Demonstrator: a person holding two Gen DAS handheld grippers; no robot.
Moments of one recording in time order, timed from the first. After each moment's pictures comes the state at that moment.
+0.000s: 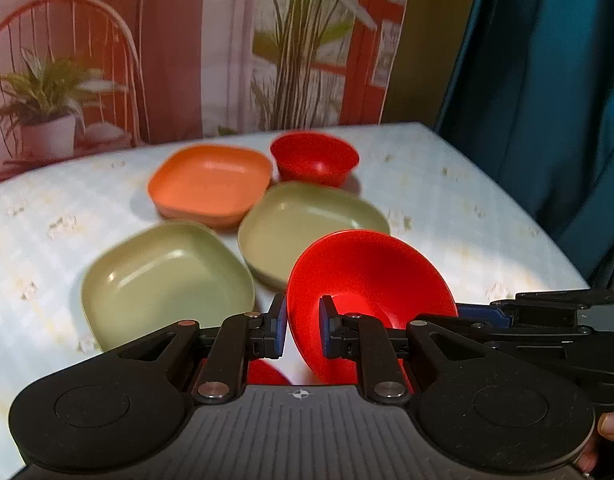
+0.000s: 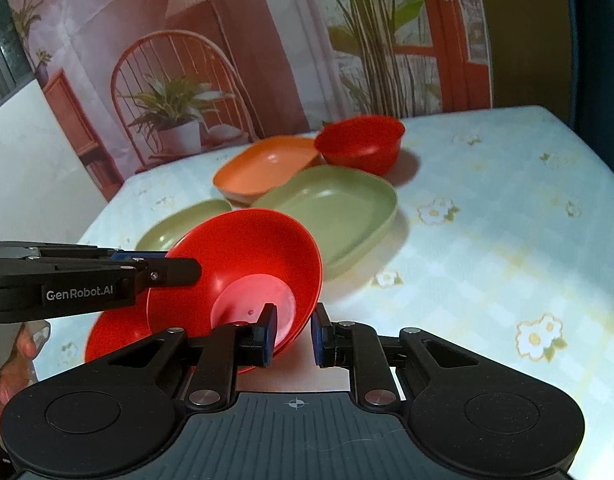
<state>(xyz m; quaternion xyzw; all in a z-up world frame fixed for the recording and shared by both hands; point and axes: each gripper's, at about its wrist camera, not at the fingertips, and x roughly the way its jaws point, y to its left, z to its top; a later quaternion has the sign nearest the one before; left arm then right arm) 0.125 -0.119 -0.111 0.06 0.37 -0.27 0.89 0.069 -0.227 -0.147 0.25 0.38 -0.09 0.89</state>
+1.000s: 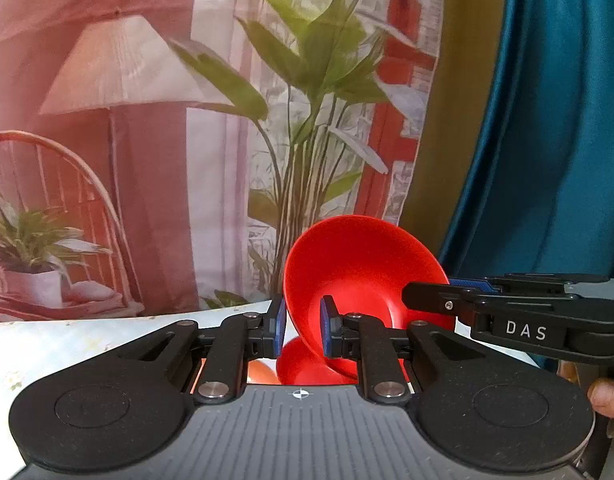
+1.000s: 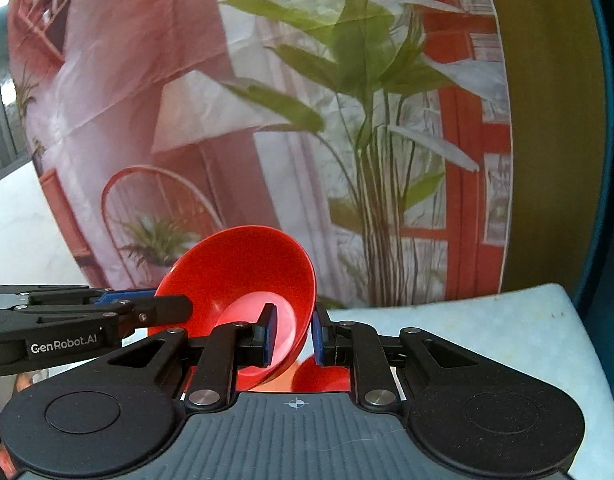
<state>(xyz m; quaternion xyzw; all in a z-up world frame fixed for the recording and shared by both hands) 0.261 -0.178 -0.001 0.04 0.27 -0.28 0.92 0.207 -0.360 -0.035 0.20 0.27 -0.10 0.94</state>
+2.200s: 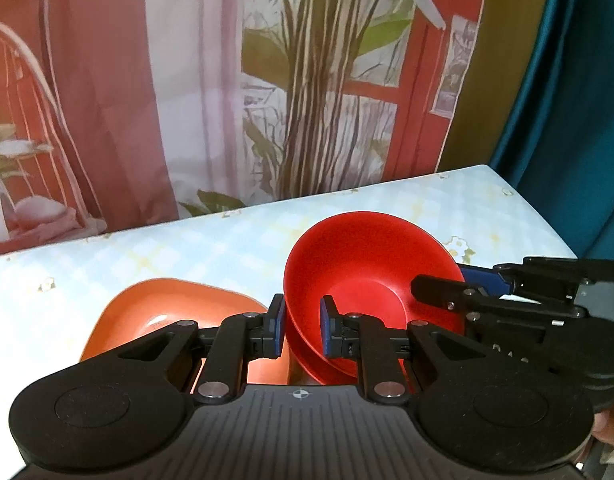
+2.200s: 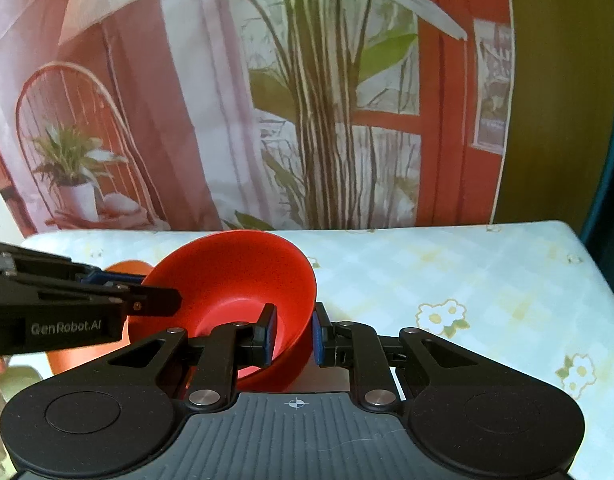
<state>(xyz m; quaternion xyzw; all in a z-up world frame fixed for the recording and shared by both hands) 0.358 -0.231 -0.140 0.08 0.39 -0.26 0.88 0.265 -0.394 -0.193 0.17 0.37 -0.12 0.90</state>
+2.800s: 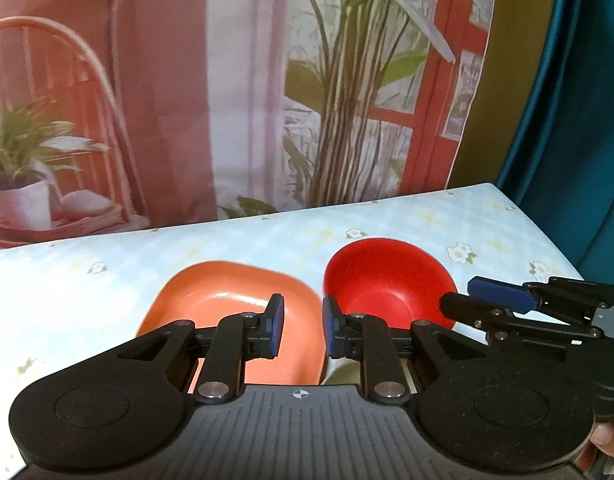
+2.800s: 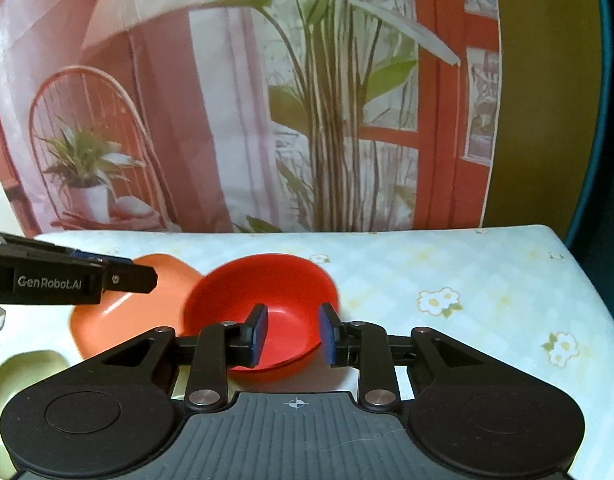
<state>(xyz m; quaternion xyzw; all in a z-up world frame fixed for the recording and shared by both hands) 0.314 -0.177 -0.116 0.07 0.35 -0.23 0.90 0.230 -0.358 -0.172 0.16 0.34 -0.13 0.92</state>
